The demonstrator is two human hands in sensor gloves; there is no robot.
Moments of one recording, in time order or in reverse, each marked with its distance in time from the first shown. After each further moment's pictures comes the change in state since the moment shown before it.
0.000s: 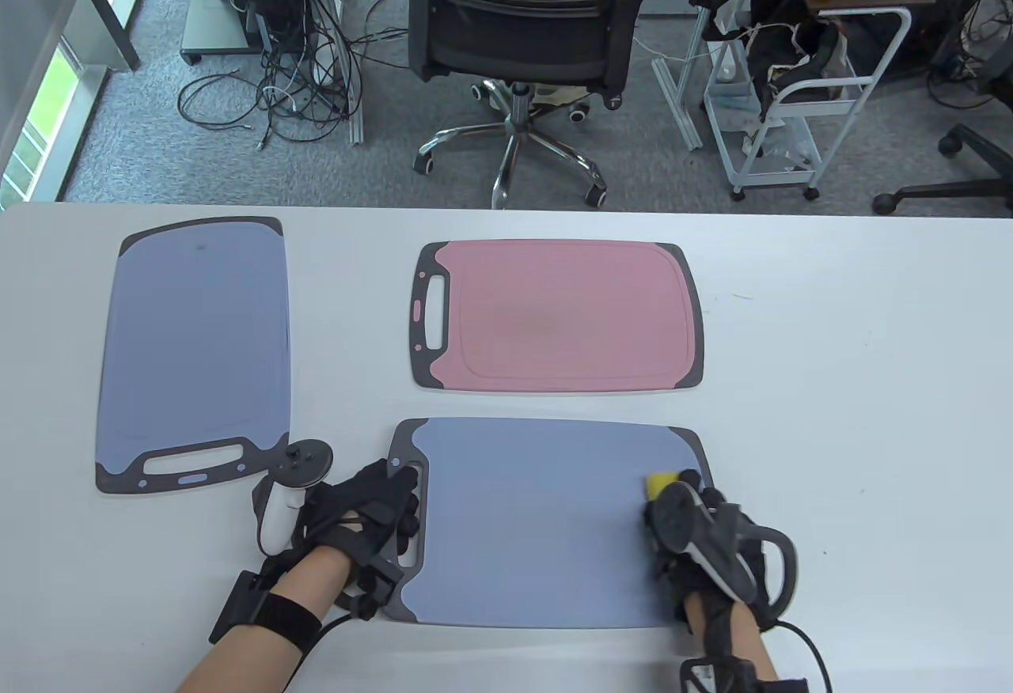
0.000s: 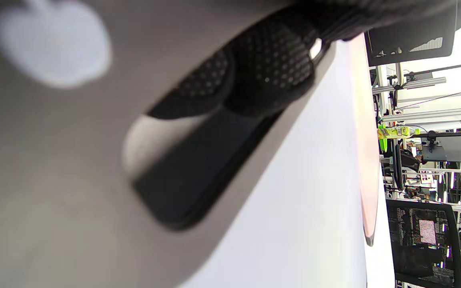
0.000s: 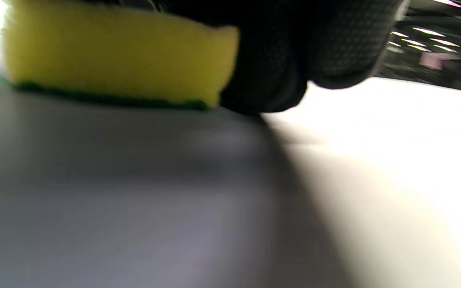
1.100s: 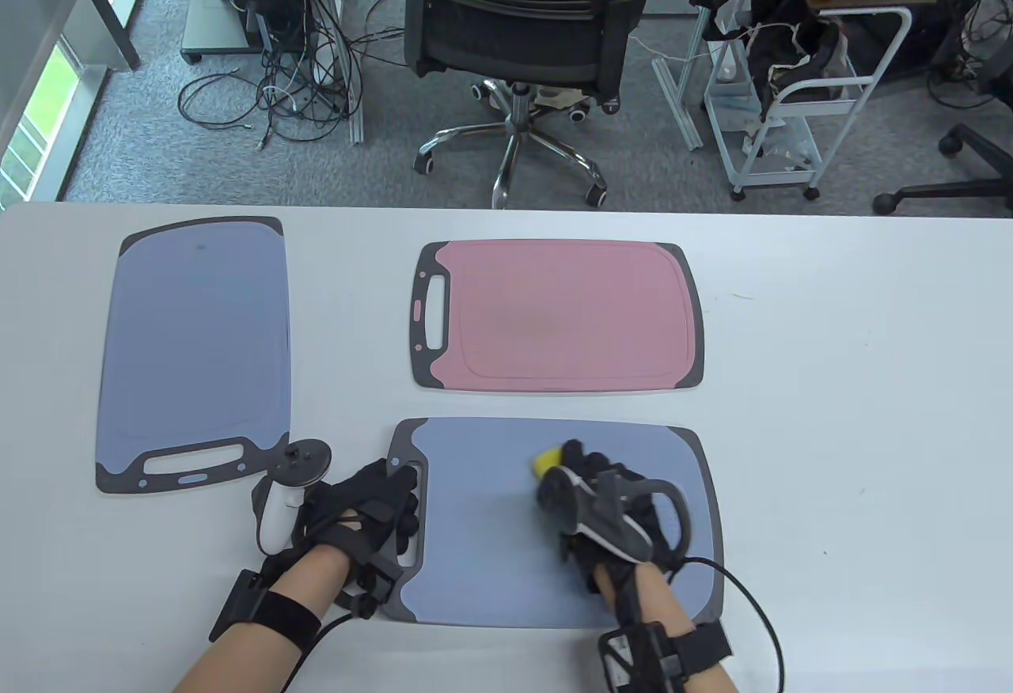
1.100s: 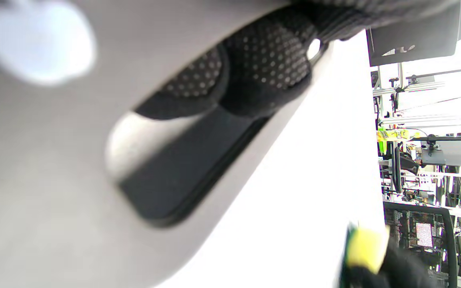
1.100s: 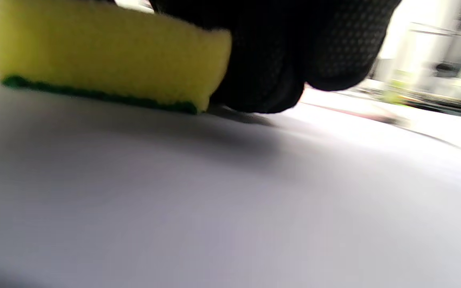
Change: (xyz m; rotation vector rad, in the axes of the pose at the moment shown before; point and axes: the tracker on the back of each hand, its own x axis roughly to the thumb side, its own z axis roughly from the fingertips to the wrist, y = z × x) left_hand 0.001 0.000 0.001 -0.010 0.007 0.026; right_hand 0.102 -0.012 -0.001 -0.047 -0.309 0.078
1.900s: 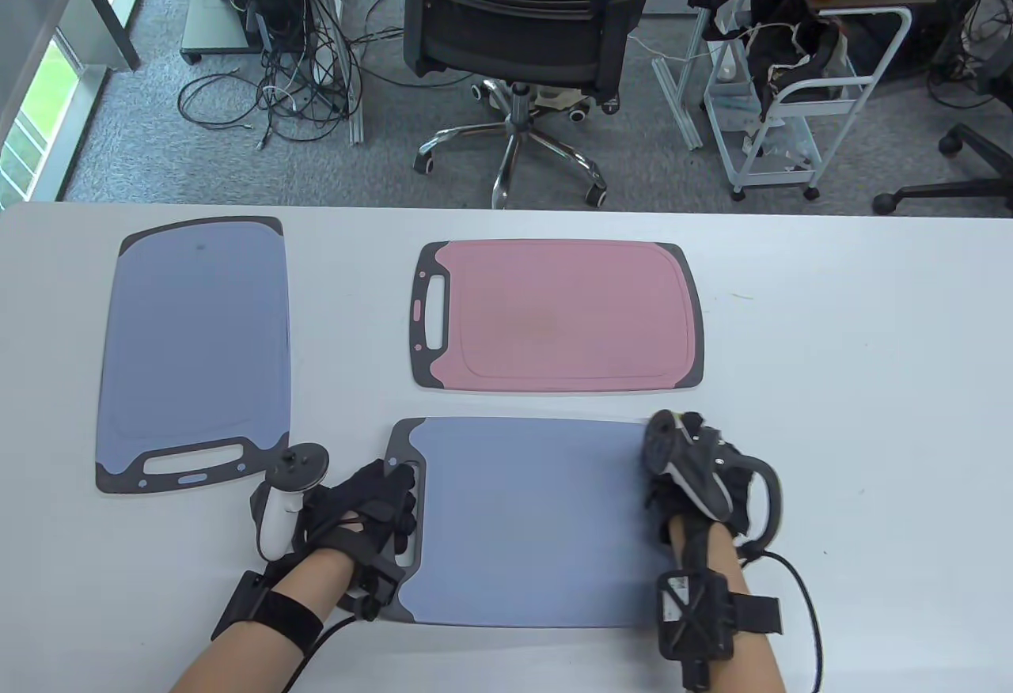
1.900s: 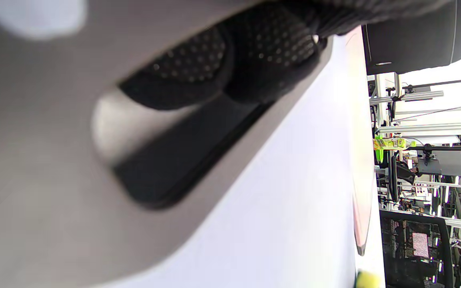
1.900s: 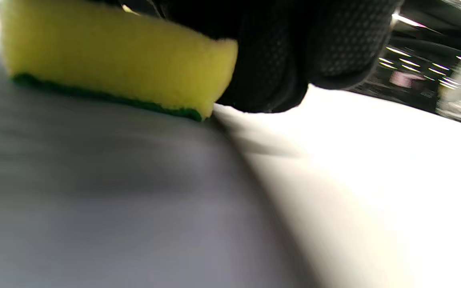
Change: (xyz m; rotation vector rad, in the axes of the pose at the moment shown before) left_hand 0.000 -0.001 0.002 0.022 -0.004 0.021; right_hand -0.092 0.011 -0.037 0.063 0.357 0.019
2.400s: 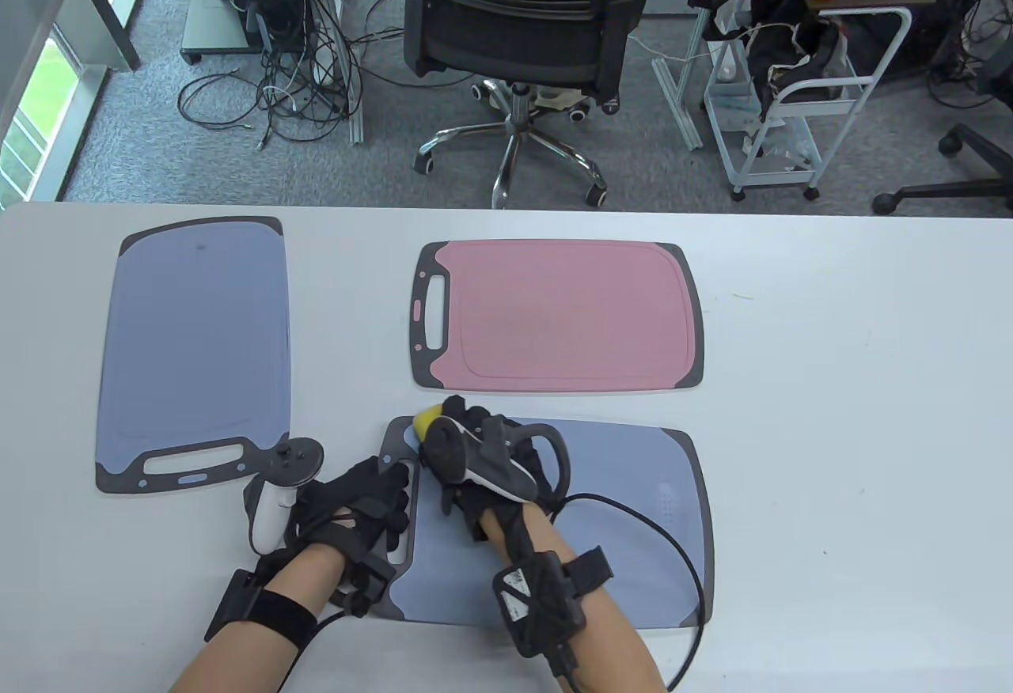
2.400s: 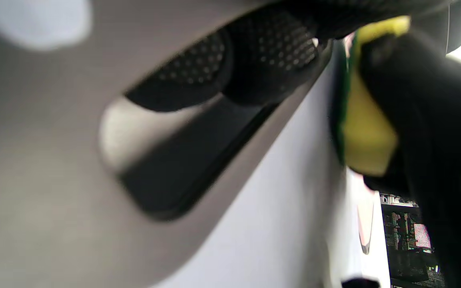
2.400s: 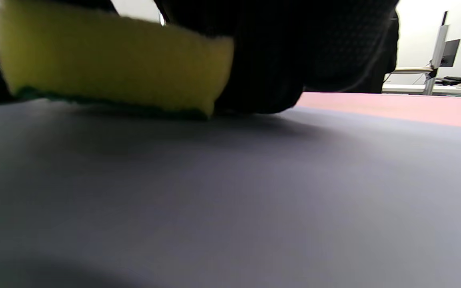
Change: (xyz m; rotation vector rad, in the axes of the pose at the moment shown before) left_hand -0.001 0.009 -0.001 0.001 -0.015 -0.033; right_hand 0.261 -0.043 0.093 -0.086 -0.680 -0.131
